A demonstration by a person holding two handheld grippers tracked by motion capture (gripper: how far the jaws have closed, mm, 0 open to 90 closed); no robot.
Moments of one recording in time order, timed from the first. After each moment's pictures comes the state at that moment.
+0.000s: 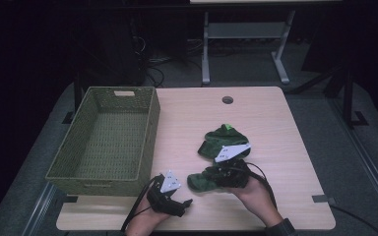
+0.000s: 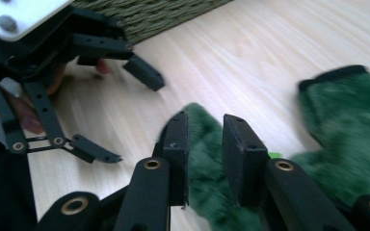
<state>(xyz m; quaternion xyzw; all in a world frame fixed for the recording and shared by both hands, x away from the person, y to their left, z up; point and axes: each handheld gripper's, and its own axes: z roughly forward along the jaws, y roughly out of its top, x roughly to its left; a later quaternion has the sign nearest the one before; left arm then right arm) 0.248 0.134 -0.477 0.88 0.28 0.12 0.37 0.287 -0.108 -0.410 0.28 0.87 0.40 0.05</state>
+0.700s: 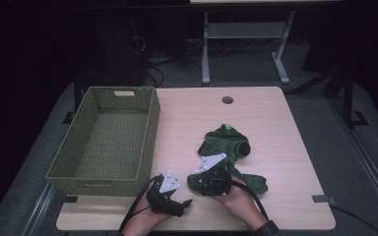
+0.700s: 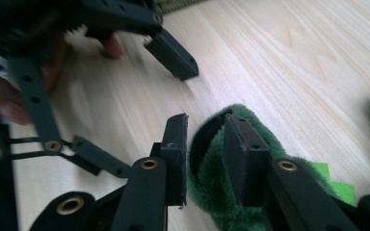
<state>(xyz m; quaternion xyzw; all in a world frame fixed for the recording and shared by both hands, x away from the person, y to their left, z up) 0.248 0.134 -0.477 0.88 0.28 0.12 0.37 0.282 -0.063 -0.438 0.24 0.90 0.36 0.05</state>
